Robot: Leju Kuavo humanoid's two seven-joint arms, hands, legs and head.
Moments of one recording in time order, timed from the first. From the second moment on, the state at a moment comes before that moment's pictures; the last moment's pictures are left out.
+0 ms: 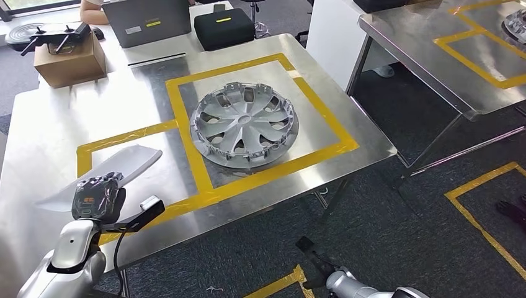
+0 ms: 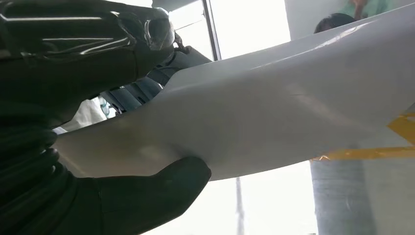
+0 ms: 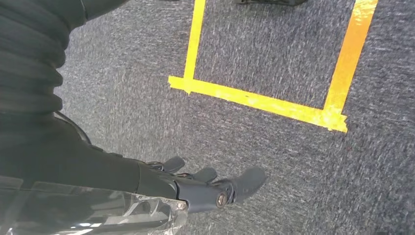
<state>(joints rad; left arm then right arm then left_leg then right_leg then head) -0.66 0.03 -0.68 -0.62 -1.23 0.30 0.13 -0.10 -0.19 0.50 -0.31 -0.06 -0.11 0.12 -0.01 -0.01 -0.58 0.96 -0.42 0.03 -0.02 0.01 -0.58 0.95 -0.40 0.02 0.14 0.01</state>
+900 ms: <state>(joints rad) -0.65 0.03 -0.62 -0.64 -1.24 0.33 0.13 -0.09 -0.19 0.48 -0.31 -0.05 -0.11 0.12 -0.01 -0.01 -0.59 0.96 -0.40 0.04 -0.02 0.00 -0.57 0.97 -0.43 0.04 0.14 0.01</state>
